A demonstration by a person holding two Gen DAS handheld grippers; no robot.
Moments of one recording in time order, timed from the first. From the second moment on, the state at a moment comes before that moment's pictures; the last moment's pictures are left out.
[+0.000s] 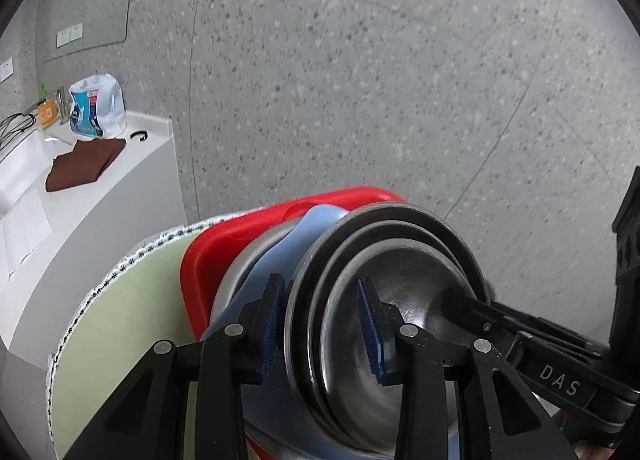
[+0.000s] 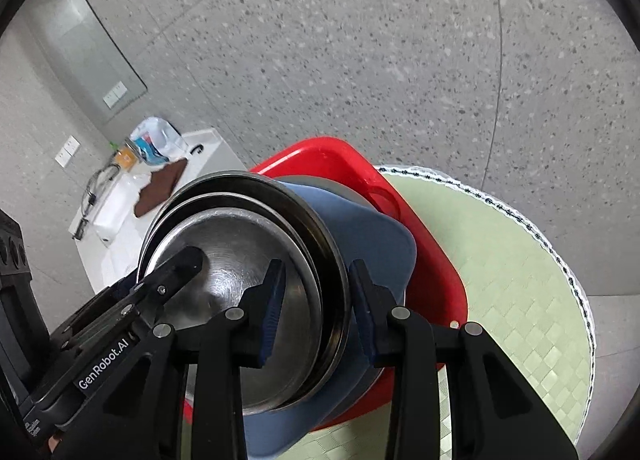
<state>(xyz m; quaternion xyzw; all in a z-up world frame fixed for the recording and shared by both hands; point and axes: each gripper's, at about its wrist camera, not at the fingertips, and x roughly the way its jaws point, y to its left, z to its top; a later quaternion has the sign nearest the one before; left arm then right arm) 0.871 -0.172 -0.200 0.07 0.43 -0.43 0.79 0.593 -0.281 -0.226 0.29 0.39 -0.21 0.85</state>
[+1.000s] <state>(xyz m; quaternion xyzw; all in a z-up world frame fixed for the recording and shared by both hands) 0.670 0.014 -0.097 -0.01 0.29 -0.20 0.94 0.500 -0.197 -0.113 0.12 0.31 -0.01 0.94</state>
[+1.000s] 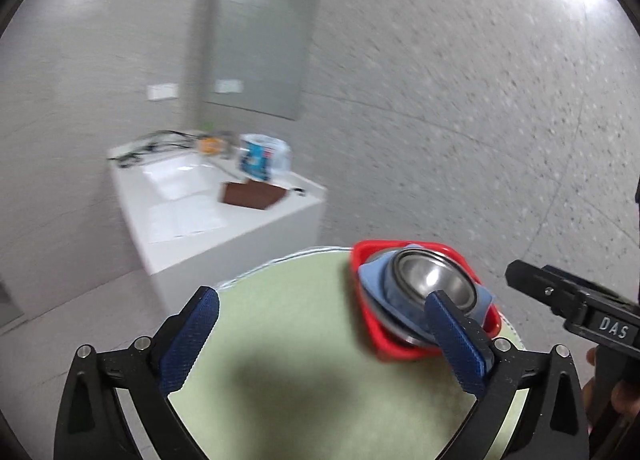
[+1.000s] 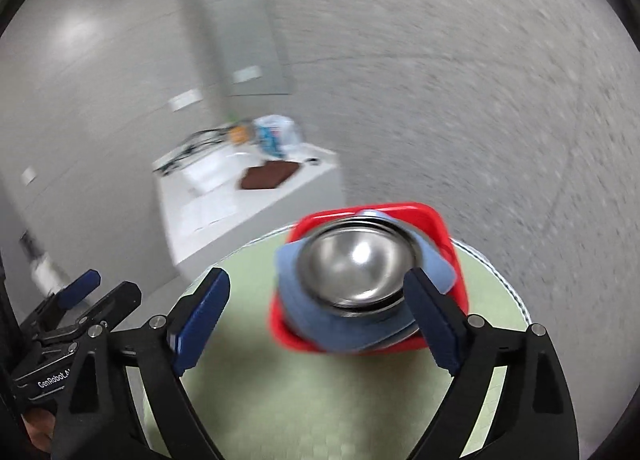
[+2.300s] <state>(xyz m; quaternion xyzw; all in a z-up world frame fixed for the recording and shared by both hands) -0.050 -0.078 0.032 0.00 0.16 0.00 0.99 0.058 -0.209 0.014 0.03 0.19 0.13 0.97</state>
